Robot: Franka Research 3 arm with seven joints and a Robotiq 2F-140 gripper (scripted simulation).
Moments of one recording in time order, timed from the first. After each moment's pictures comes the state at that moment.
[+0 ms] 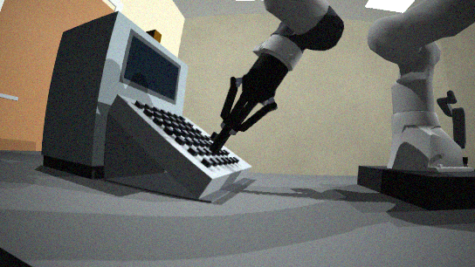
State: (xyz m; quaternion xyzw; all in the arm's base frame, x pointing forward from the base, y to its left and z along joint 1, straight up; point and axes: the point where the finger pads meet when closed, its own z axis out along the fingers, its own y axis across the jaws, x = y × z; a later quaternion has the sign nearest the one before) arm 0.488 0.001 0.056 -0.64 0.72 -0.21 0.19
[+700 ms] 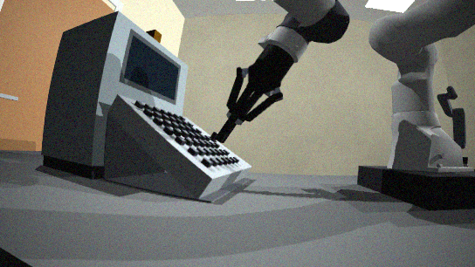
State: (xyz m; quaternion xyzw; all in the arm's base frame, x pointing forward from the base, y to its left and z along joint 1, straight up) arm 0.476 0.003 0.079 -0.64 0.71 -0.21 0.19
